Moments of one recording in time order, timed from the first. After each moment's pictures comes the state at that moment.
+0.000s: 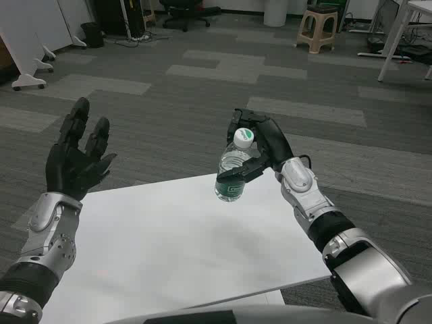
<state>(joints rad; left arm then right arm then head) -0.37 0.32 -0.18 0.61 -0.79 -0.55 -0.30 -0.51 -0.28 0.26 0.74 0.22 -0.59 0.04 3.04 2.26</state>
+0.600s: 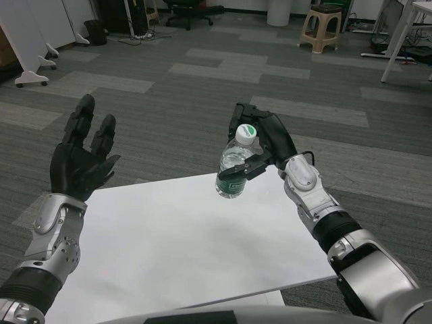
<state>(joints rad) -0.32 0.30 -0.17 0.52 -0.77 -0.55 -0.30 -0.50 -0.31 0.27 0.67 0.22 -0.60 0.05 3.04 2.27</state>
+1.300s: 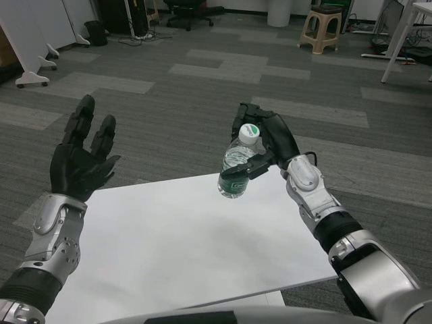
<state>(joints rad) -0.32 0.30 -0.17 0.52 -0.77 -0.55 -0.30 -0.50 -0.31 0.25 0.69 0.22 -0.60 0.05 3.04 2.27</state>
